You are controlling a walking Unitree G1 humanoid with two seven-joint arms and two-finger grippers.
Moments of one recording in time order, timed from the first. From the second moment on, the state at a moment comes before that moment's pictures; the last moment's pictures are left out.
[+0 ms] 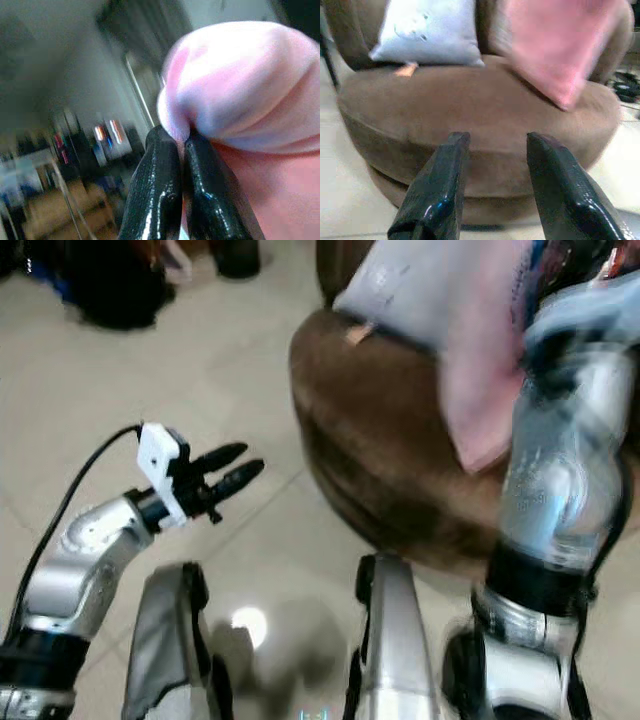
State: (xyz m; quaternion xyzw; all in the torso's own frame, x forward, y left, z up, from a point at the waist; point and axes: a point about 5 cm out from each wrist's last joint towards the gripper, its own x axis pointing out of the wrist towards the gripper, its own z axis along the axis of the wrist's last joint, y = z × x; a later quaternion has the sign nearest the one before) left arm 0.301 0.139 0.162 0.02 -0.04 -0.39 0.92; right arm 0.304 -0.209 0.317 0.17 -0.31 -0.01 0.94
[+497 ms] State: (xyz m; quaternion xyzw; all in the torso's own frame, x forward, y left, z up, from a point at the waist) left arm 0.316 0.129 0.150 0.02 0.00 -0.26 0.96; right arm 0.310 -0.179 0.231 0.14 -0.14 0.00 0.98
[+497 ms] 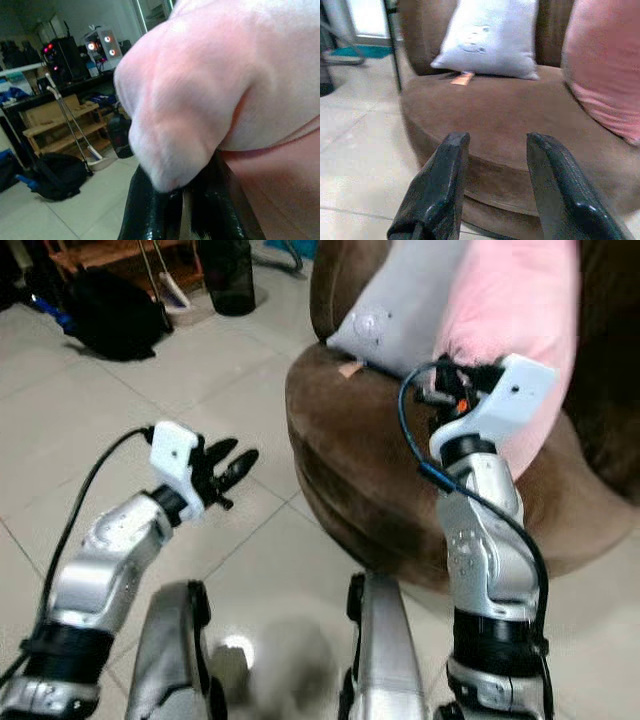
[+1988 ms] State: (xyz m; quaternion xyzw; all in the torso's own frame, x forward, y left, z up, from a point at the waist) left arm 0.310 0.095 0.151 0.09 -0.04 -0.33 0.94; right arm 0.253 -0.185 0.171 0.14 -0.08 -0.11 0.98
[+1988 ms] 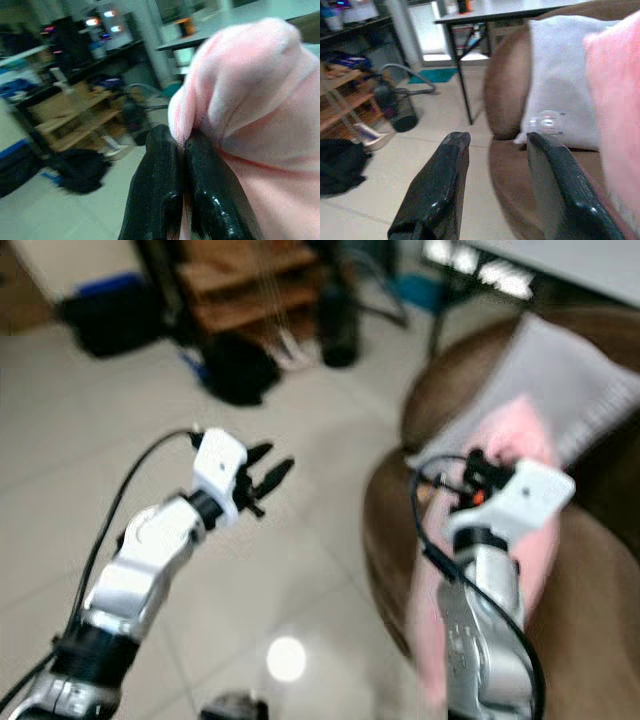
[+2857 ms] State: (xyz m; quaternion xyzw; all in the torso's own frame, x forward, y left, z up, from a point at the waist) left arm 0.309 0.097 0.143 0.09 -0.02 -0.35 0.93; right arm 0.257 -0.195 0.167 0.13 -0.07 -0.12 0.98
